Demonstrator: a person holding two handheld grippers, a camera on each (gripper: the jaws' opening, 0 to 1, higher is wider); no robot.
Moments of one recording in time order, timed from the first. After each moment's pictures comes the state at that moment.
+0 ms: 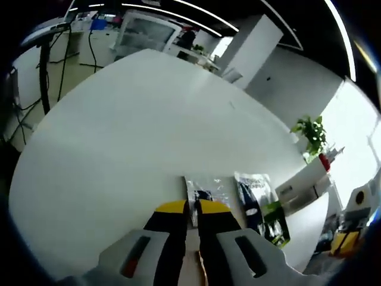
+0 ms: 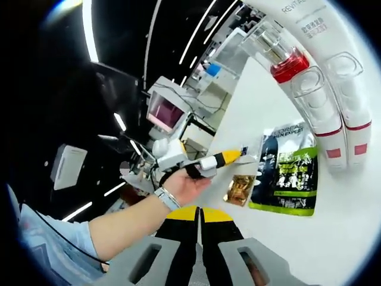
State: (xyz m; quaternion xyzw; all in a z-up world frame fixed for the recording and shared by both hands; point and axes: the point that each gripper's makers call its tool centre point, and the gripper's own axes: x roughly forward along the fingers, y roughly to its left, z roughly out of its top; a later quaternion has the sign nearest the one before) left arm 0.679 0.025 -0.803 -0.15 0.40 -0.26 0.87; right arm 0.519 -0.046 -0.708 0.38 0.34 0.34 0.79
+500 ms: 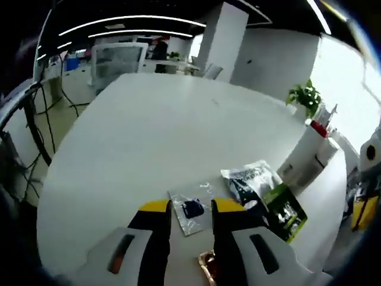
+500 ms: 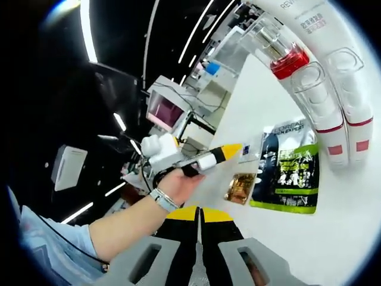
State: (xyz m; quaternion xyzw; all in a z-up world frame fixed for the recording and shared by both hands) left arm 0.679 0.010 -0.790 0.04 0.34 -0.30 0.89; right arm 0.517 -0.042 -0.711 0.38 0.35 0.35 0.78
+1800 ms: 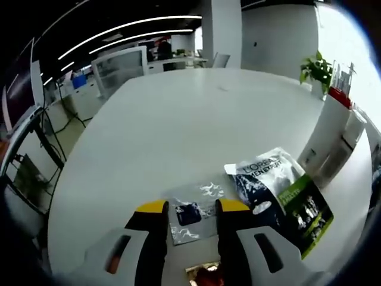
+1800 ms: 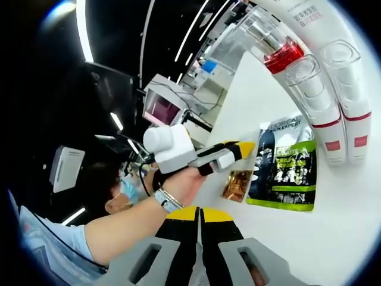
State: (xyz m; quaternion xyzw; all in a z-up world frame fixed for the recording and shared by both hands) left arm 0.688 0.000 -0.804 0.10 0.33 -0.23 0.91; right arm 0.518 -0.045 -0.715 0.38 0.36 0.34 0.78
